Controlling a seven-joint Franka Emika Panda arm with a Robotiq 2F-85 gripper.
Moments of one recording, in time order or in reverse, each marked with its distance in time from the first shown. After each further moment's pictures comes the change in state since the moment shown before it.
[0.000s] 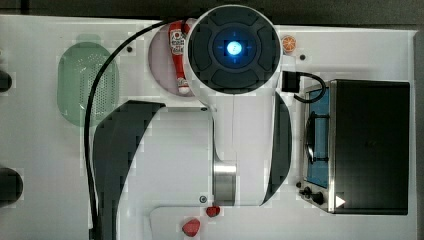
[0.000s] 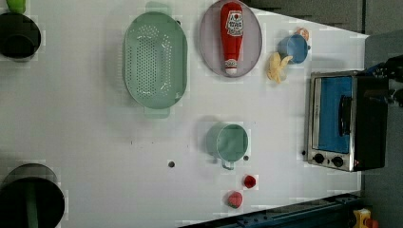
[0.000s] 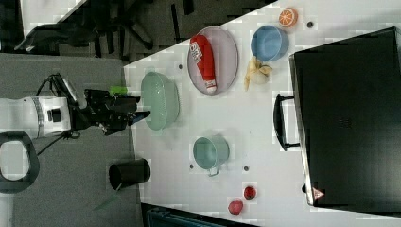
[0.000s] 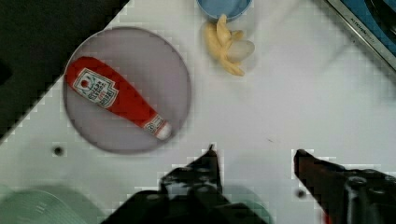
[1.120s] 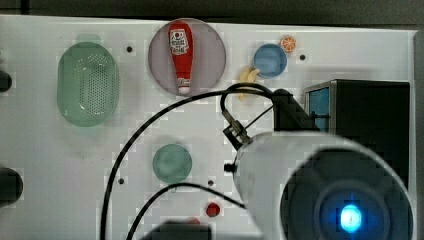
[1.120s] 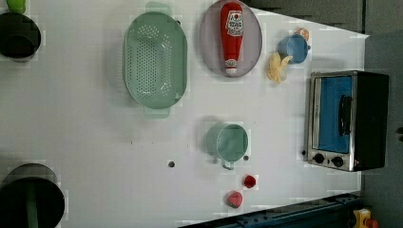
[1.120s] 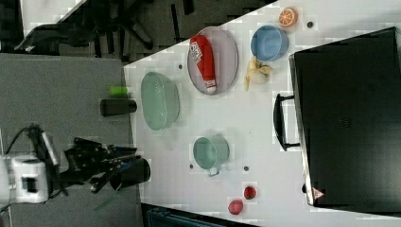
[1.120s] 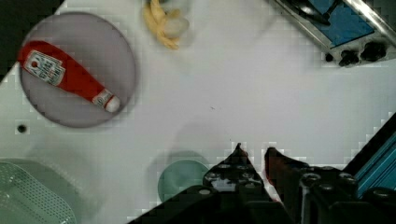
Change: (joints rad) arm -0.023 -0.278 -0.072 -0.123 0.003 -0.171 -0.039
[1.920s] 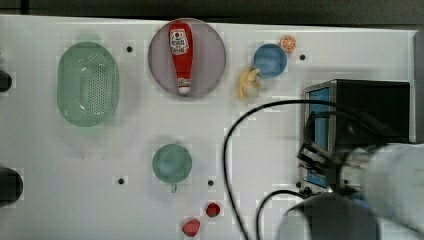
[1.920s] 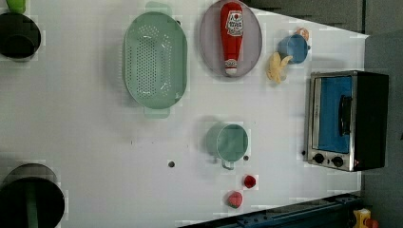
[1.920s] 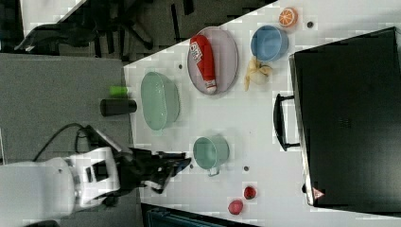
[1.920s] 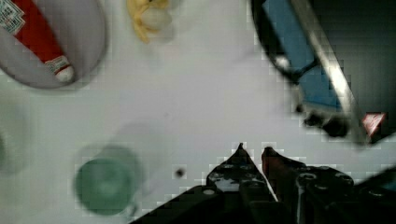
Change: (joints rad) arm -0.020 0.046 -0.260 -0.050 -0.021 0.080 -0.657
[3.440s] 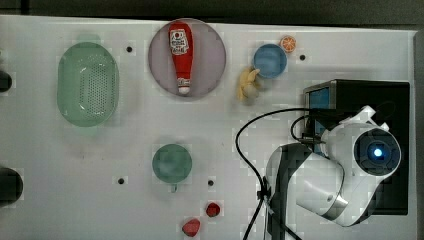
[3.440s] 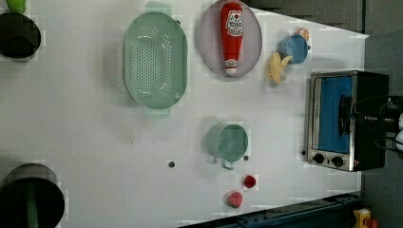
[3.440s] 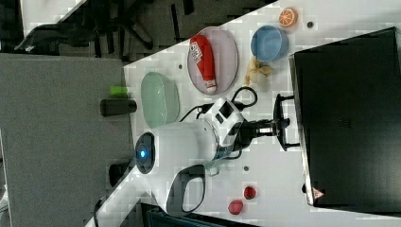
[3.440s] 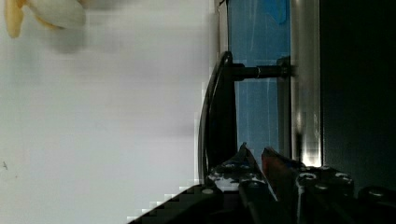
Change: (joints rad) arm -0.006 0.371 -0.117 -0.295 -0.053 0.773 -0.506
